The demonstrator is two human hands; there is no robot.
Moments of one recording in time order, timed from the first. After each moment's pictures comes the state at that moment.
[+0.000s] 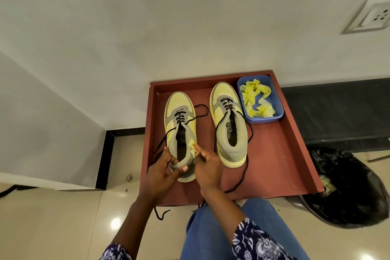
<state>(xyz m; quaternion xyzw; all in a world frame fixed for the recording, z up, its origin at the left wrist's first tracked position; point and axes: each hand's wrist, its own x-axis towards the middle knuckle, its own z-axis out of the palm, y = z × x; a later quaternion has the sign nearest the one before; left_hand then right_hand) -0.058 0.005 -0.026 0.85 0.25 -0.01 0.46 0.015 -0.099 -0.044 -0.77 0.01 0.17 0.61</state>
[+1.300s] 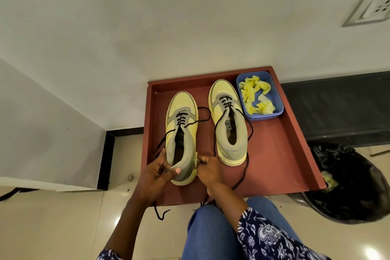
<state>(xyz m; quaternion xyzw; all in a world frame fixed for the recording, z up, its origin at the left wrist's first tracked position) -0.068 0.019 -0.028 0.79 0.27 -0.03 0.55 0.025 -0.107 -0.082 -0.77 0.04 0.33 0.54</state>
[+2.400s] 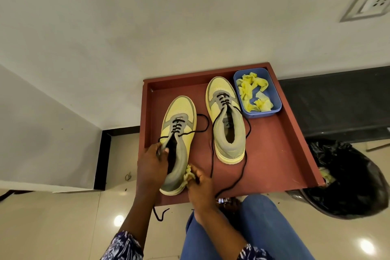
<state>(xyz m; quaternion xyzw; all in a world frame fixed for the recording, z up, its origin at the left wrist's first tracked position) -0.033 0.008 -0.027 0.84 0.41 0.05 0.34 -0.030 -0.104 -0.080 -0.66 0.12 0.32 0.67</state>
